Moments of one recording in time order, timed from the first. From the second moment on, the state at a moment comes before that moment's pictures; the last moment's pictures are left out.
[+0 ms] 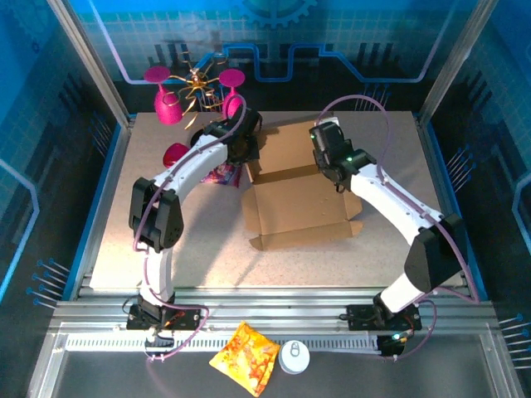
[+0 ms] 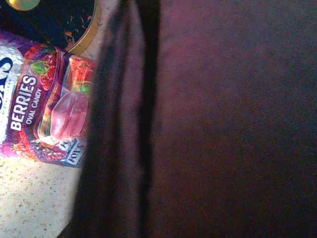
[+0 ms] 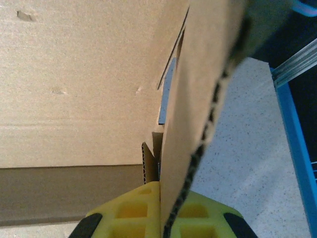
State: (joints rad) left arm -0.43 2.01 1.83 -0.87 -0.16 -0.59; right arm 0.50 1.59 1.38 -0.60 0.61 0.10
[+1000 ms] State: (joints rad) left arm -0.29 1.93 1.52 -0.47 0.29 -0.53; right arm -0.16 1.53 1.53 -0.10 -1.02 0.59
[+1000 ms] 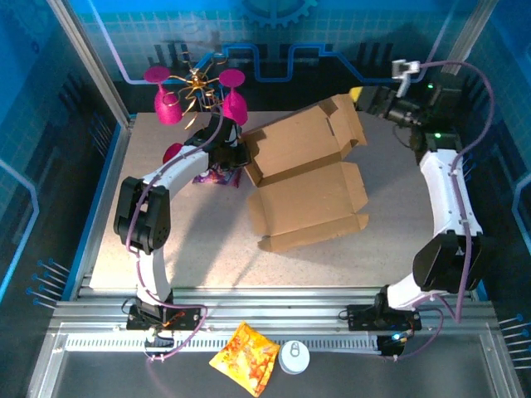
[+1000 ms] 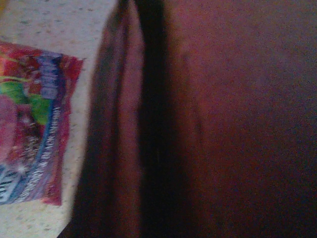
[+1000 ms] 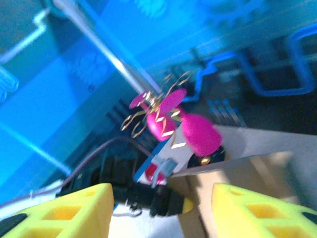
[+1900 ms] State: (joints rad) left arm -0.25 1.93 1.53 -0.45 0.42 -0.53; right arm -0.18 1.77 1.41 0.53 -1.37 1.11
